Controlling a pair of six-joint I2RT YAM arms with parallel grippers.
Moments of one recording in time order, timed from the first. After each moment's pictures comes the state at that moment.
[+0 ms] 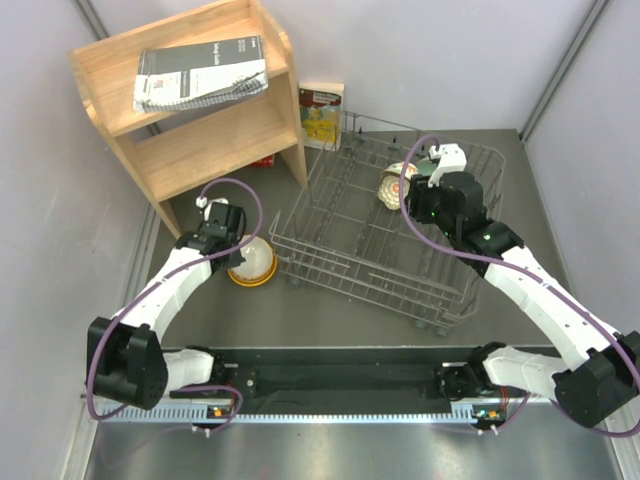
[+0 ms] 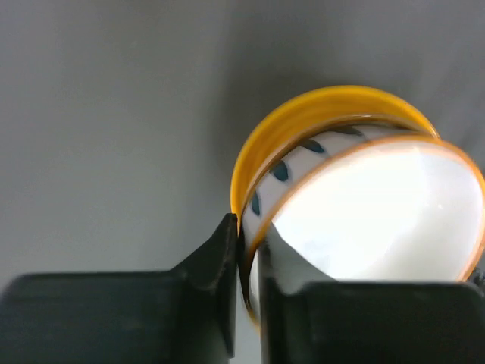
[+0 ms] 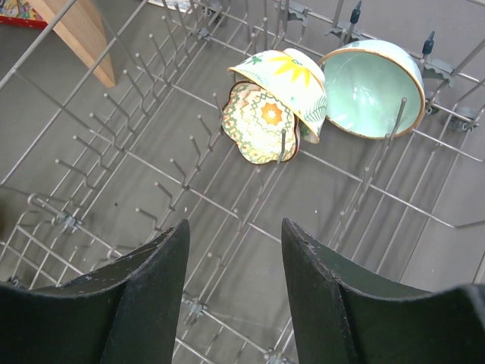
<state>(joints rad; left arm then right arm) -0.25 1.23 0.86 -0.65 -0.34 -0.45 0.49 1.13 1.02 -0.29 0.25 0.20</state>
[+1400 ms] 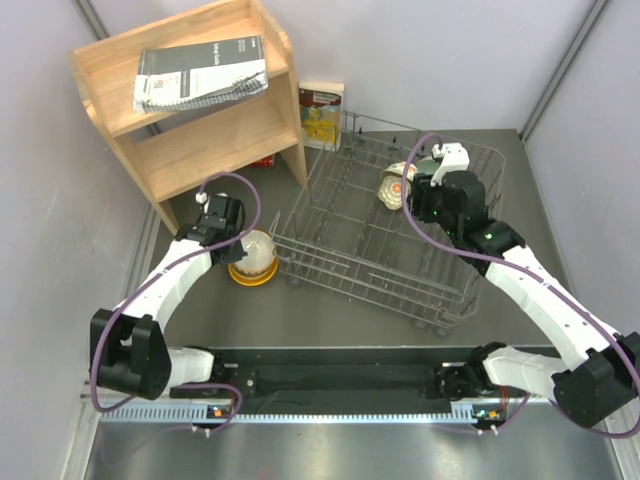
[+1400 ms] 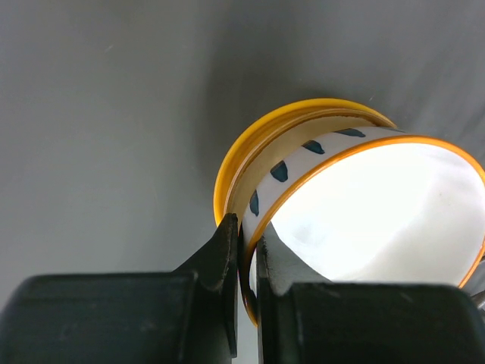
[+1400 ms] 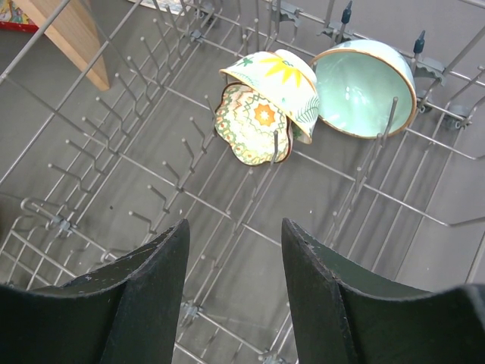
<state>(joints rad) -0.23 1.28 0.92 -0.67 -0.27 -0.47 0.47 1.13 1.02 -0.29 0.24 0.20</state>
